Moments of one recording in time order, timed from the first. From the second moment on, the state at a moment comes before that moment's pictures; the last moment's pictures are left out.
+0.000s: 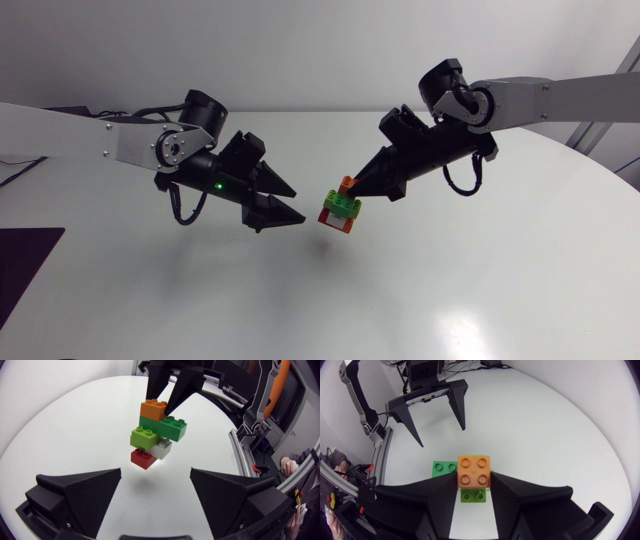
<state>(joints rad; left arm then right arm) -0.32 1.77 1.13 -0.37 0.84 0.67 0.27 1.76 1.31 -0.57 -0.76 -0.71</state>
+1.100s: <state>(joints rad) -0.30 1.85 1.32 -0.68 1.02 0.92 0.26 1.72 1.31 -0.82 -0.95 -0.85</state>
